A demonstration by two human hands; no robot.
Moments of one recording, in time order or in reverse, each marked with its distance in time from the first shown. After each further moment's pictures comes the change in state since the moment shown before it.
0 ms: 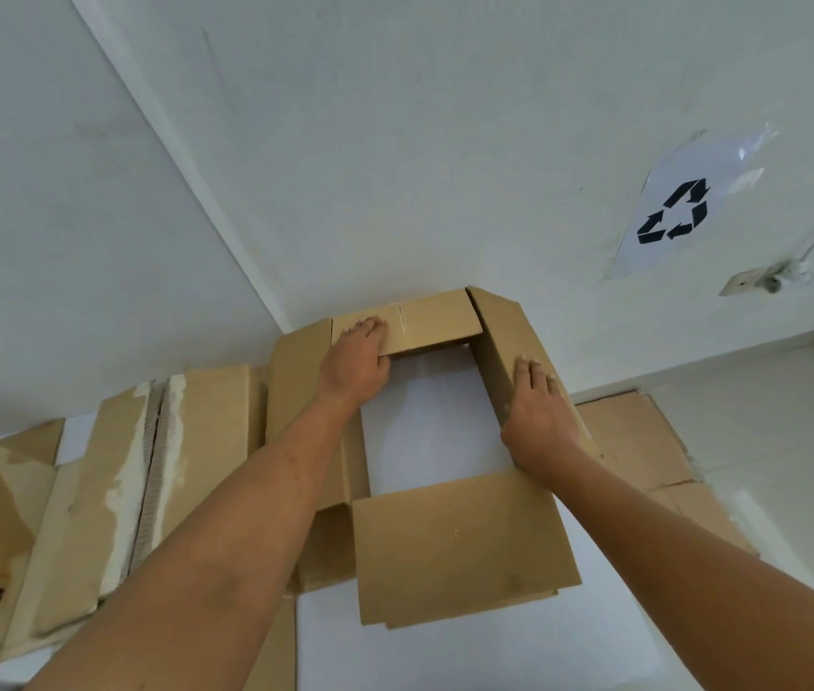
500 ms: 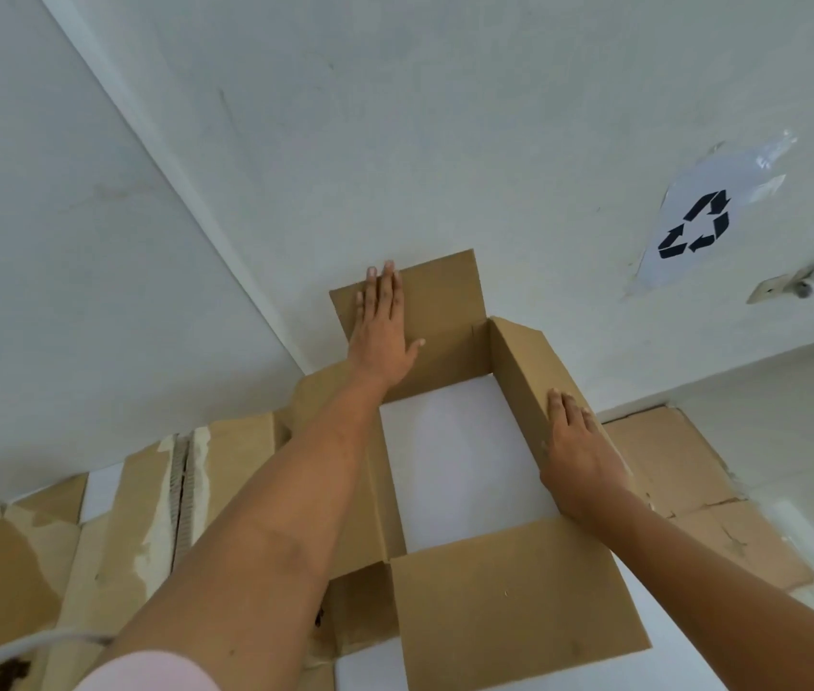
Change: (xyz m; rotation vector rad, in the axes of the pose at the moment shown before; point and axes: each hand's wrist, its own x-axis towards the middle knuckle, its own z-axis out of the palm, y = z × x) left_hand 0.084 -0.007 -0.017 0.317 0.123 0.035; right_hand -0.001 0.000 0.003 0.056 0.046 0.017
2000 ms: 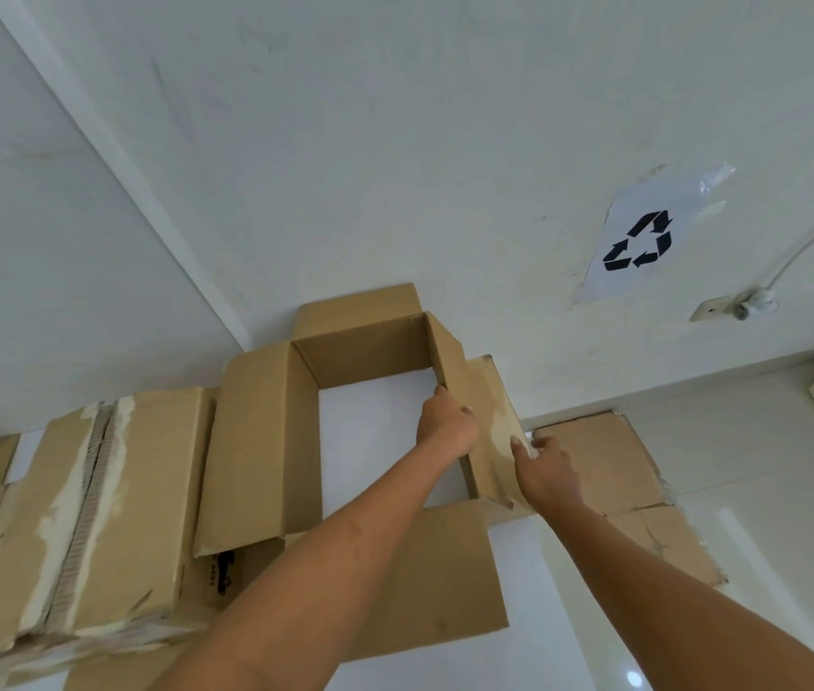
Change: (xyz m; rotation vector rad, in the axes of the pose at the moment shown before) left_hand -0.077 0.218 0.004 -0.784 -0.496 -0.629; right_hand -0.006 0.082 0.003 0.586 -0.097 0.465
